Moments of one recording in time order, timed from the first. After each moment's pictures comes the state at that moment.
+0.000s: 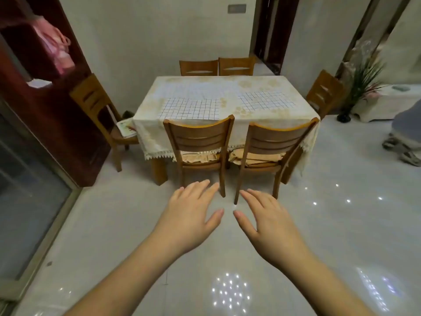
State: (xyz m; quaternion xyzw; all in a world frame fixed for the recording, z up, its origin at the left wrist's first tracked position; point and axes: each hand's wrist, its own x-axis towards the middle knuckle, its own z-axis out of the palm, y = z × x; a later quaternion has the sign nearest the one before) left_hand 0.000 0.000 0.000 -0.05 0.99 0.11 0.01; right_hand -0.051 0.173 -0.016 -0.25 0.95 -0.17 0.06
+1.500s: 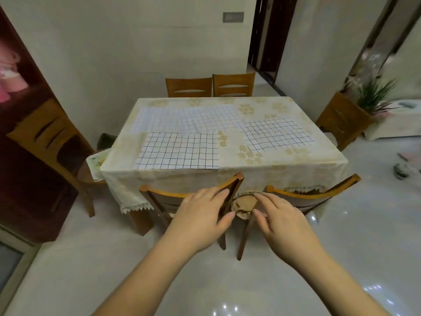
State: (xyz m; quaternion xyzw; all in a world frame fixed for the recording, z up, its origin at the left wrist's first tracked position) left_hand -0.430 -0.188 -0.017 0.03 0.99 0.12 -0.03; right_hand -0.477 0.007 -0.027 -0.25 0.96 -0.11 -0.02
